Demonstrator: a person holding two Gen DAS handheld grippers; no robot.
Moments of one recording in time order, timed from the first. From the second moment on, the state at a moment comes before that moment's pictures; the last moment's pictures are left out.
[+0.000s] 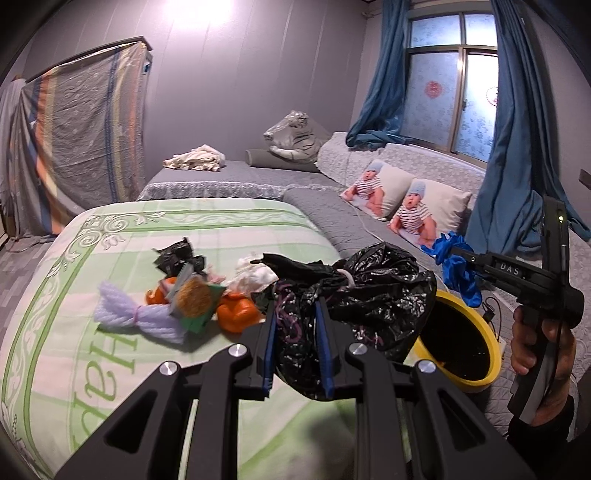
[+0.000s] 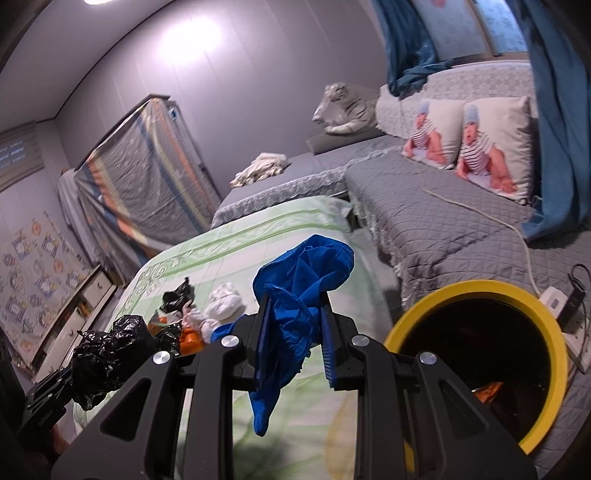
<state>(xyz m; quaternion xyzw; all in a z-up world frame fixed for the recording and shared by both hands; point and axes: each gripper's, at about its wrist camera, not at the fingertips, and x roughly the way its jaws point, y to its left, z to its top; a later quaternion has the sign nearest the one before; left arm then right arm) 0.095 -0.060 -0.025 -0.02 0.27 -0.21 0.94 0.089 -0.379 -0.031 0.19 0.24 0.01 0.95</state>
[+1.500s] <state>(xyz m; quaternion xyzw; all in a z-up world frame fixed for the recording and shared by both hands) 0.124 -0.263 -0.041 0.08 0.29 -0.38 0.88 0.051 -0.524 -0.072 0.23 0.23 -0.13 0.94</state>
